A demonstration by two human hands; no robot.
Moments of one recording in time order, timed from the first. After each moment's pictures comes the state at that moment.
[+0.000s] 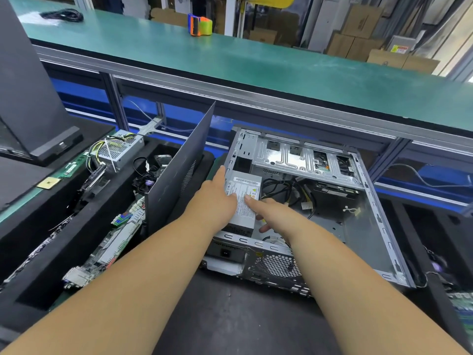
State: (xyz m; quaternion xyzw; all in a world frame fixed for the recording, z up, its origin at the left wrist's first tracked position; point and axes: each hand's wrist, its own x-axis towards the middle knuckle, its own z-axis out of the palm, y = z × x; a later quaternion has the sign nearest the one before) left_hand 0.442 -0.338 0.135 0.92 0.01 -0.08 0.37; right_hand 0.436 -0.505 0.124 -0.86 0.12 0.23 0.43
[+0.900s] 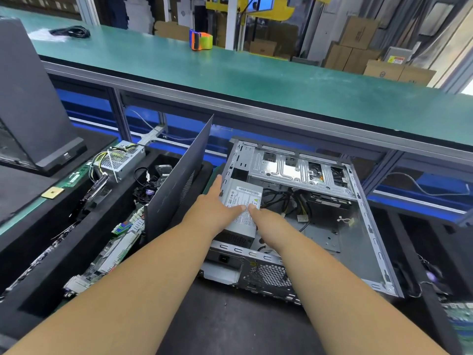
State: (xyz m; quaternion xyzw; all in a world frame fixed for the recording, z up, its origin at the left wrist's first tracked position) left_hand 0.450 -0.340 0.134 0.91 0.04 -0.12 0.40; right_hand 0.434 -0.498 0.131 -0.89 0.12 0.20 0.39
